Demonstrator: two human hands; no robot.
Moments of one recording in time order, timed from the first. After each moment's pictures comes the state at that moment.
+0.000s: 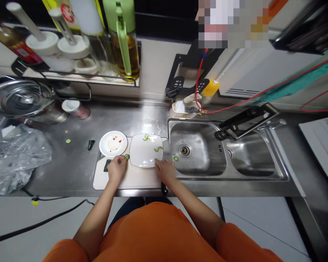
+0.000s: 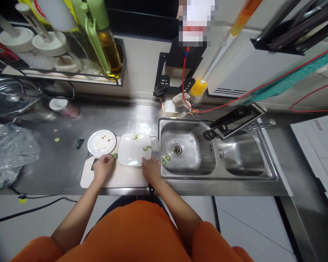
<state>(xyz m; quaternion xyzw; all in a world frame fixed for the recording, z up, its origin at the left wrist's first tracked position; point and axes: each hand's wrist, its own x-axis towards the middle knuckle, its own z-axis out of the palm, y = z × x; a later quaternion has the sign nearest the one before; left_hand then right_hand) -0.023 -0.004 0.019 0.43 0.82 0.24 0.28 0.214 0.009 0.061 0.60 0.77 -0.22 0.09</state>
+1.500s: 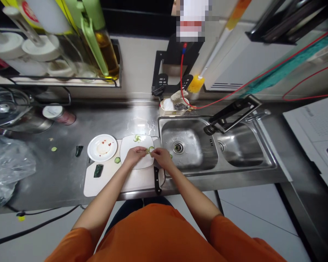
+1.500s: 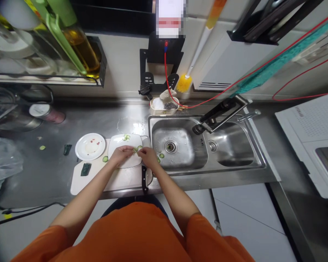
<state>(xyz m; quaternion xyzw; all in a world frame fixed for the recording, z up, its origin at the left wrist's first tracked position) 0.078 0.069 0.036 0.31 0.62 0.30 0.65 0.242 0.059 0.037 0.65 0.56 -0.46 -0.22</state>
